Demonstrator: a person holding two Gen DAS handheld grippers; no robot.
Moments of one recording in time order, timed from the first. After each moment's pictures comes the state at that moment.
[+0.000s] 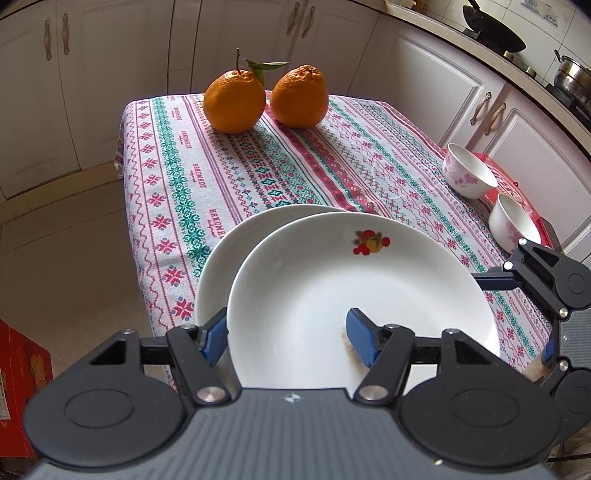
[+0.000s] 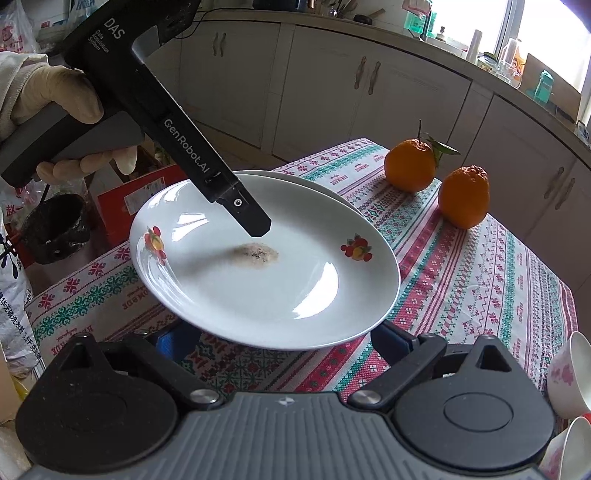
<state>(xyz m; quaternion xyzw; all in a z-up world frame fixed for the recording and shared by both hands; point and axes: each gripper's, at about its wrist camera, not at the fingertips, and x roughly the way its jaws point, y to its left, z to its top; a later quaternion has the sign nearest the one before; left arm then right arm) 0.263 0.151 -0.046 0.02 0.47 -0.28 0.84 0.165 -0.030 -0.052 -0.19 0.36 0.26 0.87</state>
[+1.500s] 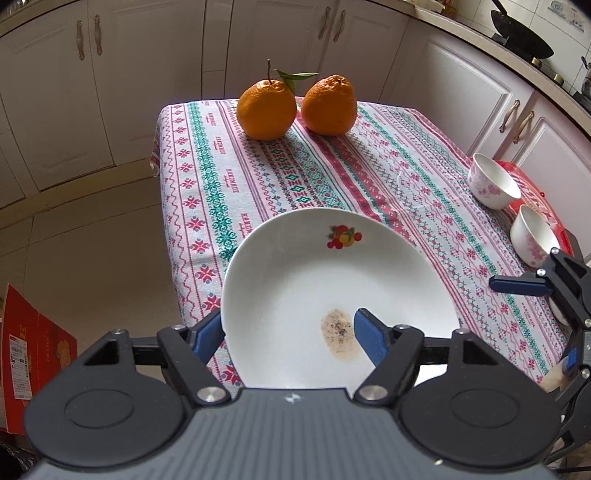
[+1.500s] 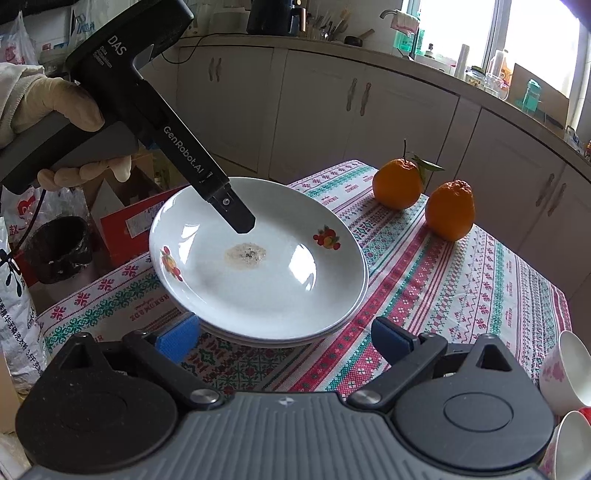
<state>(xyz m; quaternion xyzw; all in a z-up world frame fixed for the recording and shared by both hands) 0.258 0.153 -0.029 0.03 0.48 -0.22 0.85 0.146 -0.046 -0.036 -0.18 0.32 0.26 0.89</state>
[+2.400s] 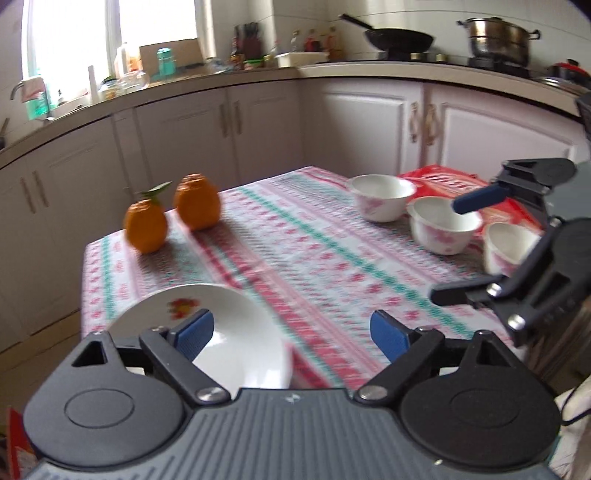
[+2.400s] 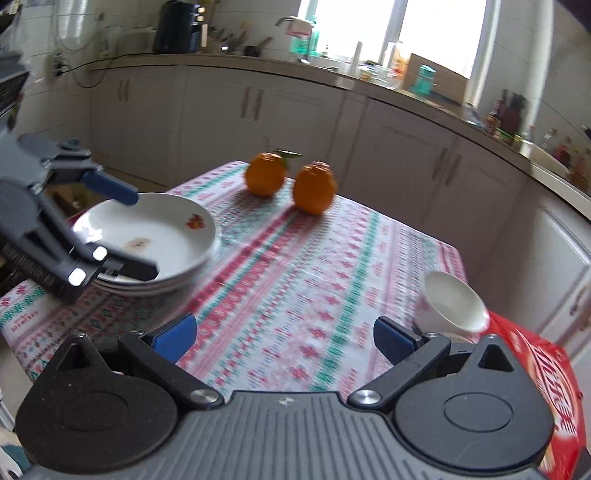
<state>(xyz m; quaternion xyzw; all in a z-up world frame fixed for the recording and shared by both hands) 0.134 0.027 -0.019 0.14 0.28 -0.31 0.90 0.095 -0.167 -0.003 -0.14 0.30 0.10 0.94</state>
